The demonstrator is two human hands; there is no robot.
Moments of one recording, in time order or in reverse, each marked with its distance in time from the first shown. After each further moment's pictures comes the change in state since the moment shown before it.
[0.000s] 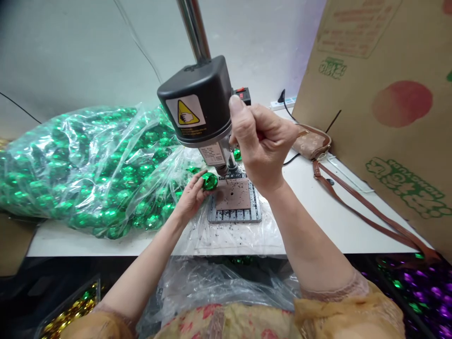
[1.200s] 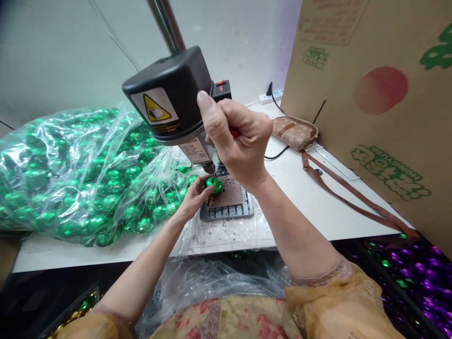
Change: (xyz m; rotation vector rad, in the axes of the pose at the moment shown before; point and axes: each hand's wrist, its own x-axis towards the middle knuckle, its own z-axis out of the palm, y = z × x) left_hand 0.000 -0.013 0.017 0.349 -0.140 -0.039; right_hand -0.001 -0.001 -0.005 -0.017 -0.042 -0.042
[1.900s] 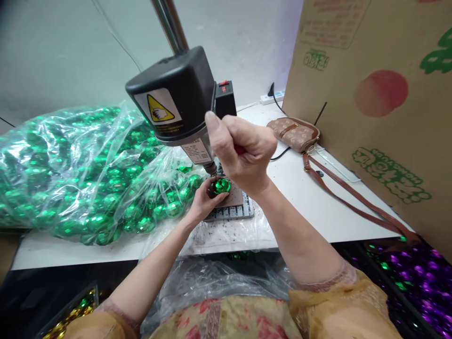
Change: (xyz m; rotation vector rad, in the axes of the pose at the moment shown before) left_hand 0.001 -0.012 0.019 0.383 0.106 0.200; right_hand -0.009 0.001 -0.004 -0.007 -0.032 -0.096
